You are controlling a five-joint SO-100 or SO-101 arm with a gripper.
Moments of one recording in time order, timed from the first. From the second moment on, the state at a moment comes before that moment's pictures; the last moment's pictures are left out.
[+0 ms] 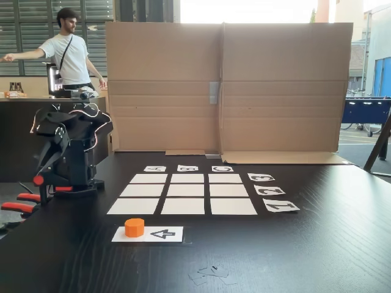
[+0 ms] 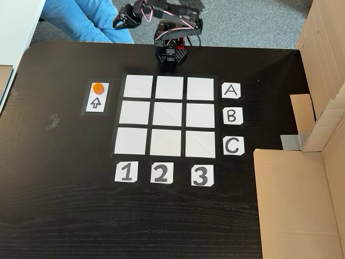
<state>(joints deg) 93.6 154.0 139.5 61.0 76.2</state>
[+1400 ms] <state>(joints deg) 65.8 89.4 78.2 89.9 67.3</state>
